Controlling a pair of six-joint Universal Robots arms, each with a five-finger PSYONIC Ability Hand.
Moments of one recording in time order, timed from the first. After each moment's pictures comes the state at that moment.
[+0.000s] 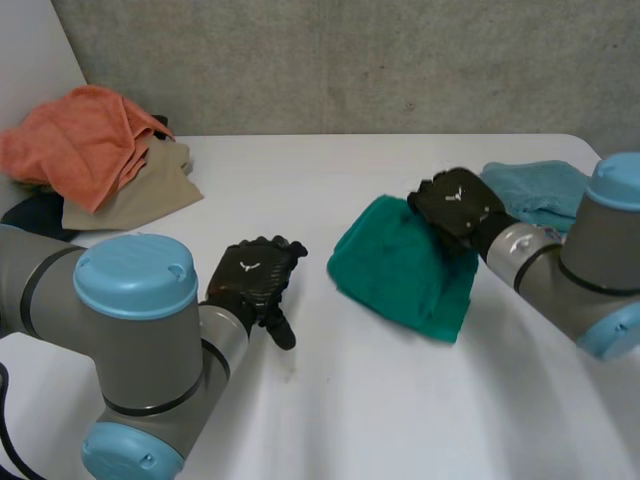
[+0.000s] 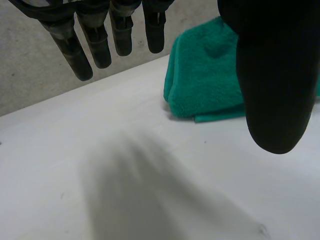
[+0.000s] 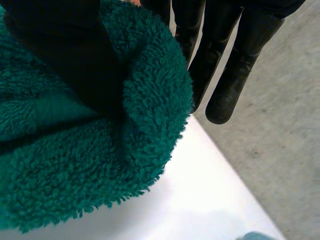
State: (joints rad) left arm 4.03 -2.00 -1.59 3.27 -1.70 3.14; right arm 1.87 -1.01 1.39 -0.21 1.12 2.56; left_hand 0.24 0.23 0.24 0.23 0.05; right_hand 0.88 1.15 1.18 1.19 0.95
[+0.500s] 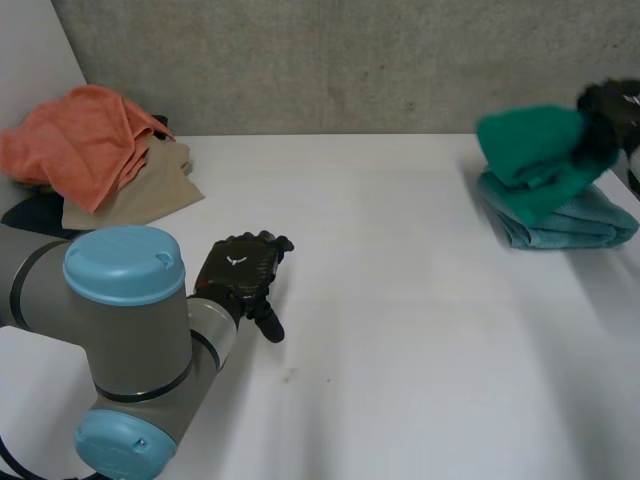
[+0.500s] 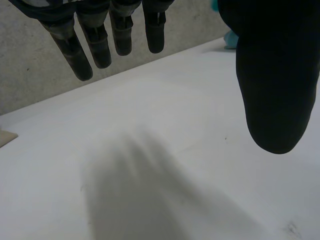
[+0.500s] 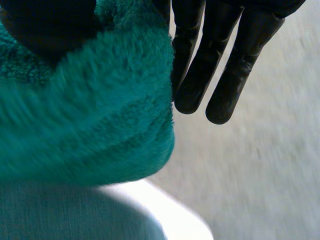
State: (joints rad) left arm 4.07 -2.00 -1.59 3.27 -1.70 3.14; right arm 1.48 -0.61 0.62 -0.09 1.19 2.94; left_hand 0.24 0.22 0.24 0.23 0.05; right_hand 0.89 1.18 1.18 1.19 0.96
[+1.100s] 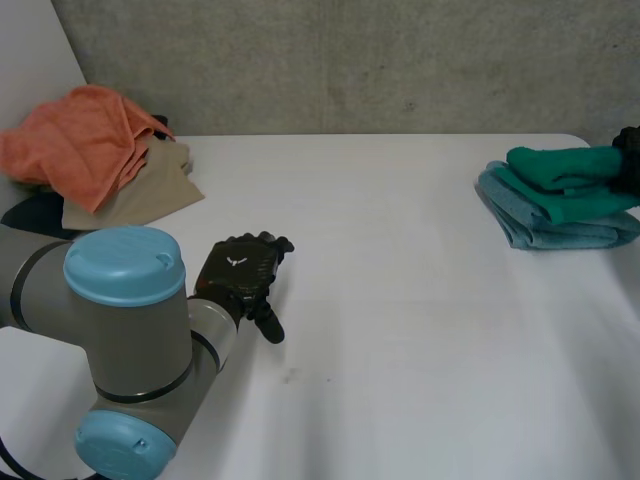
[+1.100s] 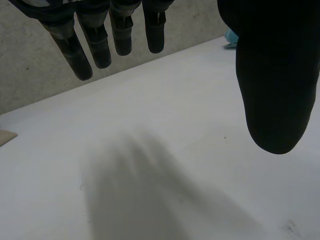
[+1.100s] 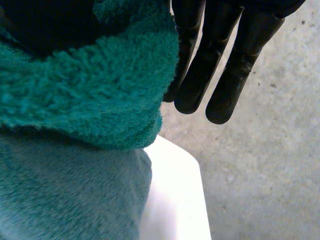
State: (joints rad) left arm 4.07 -2.00 -1.59 3.27 -1.70 3.14; right arm 1.37 -0.47 0.49 -0.01 1.16 2.92; left_hand 0.24 0.22 0.24 0.23 0.05; right_hand 0.91 1.18 1.18 1.19 0.96
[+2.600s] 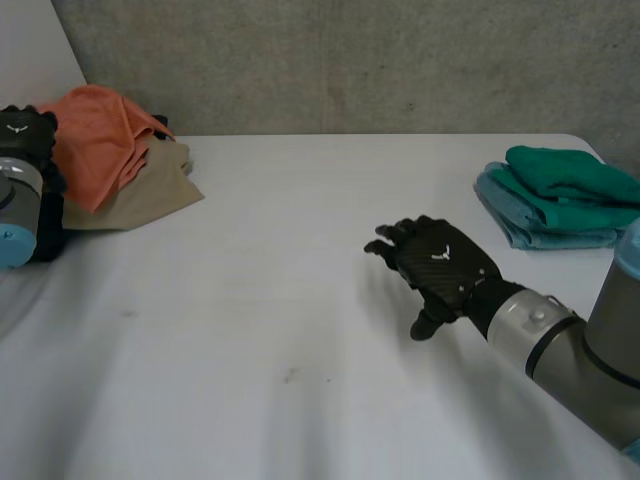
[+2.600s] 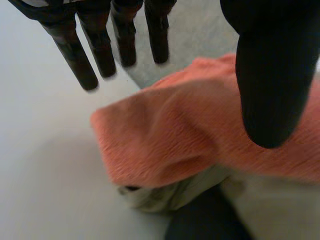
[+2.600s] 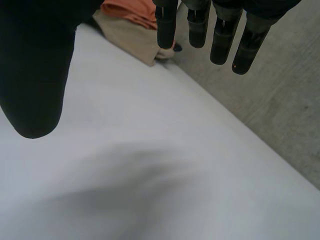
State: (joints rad) left arm 4.76 -2.44 -0.84 3.33 -1.59 3.58; right arm 1.92 -1.30 1.81 -0.24 1.07 2.70; left_hand 0.43 0.42 0.42 0.41 0.23; right_hand 0.20 0.22 0.21 0.23 0.07
